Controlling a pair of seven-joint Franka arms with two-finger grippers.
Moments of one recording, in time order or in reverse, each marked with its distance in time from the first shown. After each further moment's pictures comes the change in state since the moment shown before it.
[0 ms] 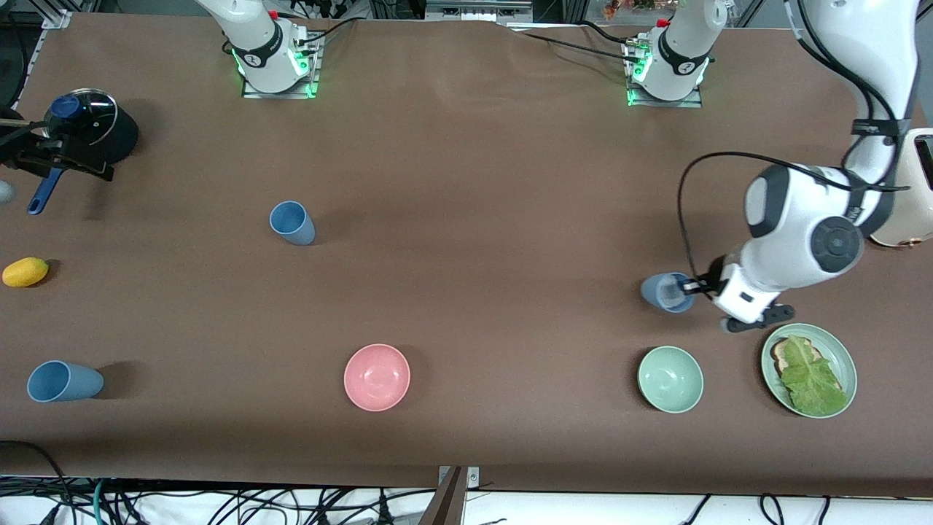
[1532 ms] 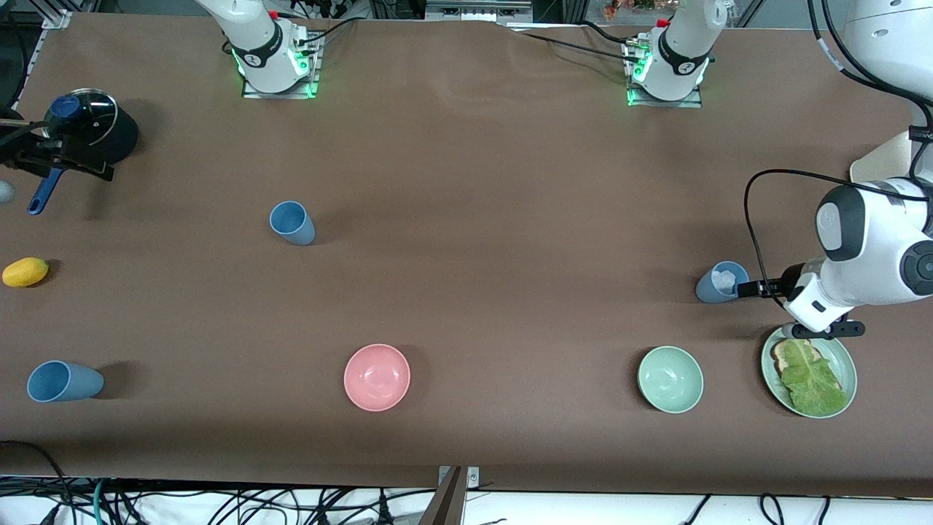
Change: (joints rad) left arm 0.012 0.079 0.274 0.077 0.003 -0.061 0.457; right arm 0.000 0.000 0.000 0.000 0.000 0.000 0.000
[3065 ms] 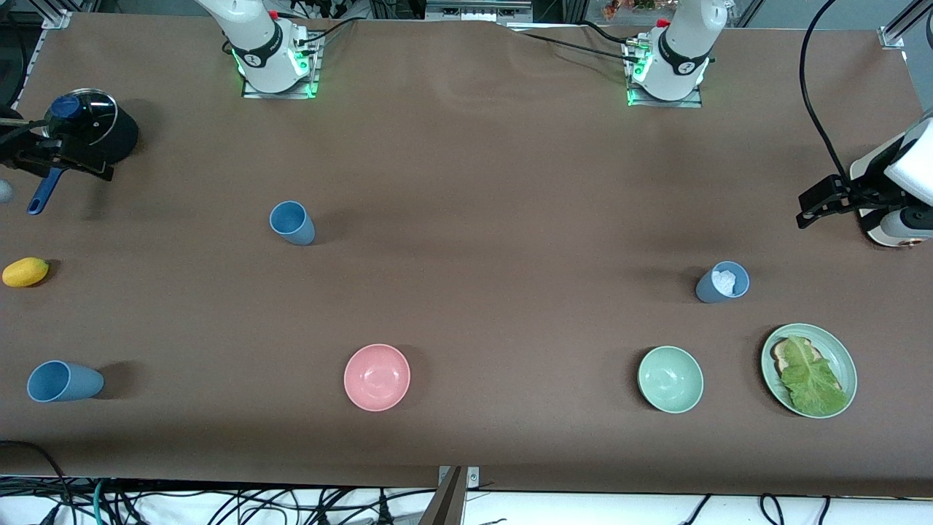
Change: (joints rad) left arm -0.097 -0.456 0.000 0.066 -0.001 -0.279 0.004; right arm 0.000 -0.001 0.001 0.001 0.000 0.001 0.000
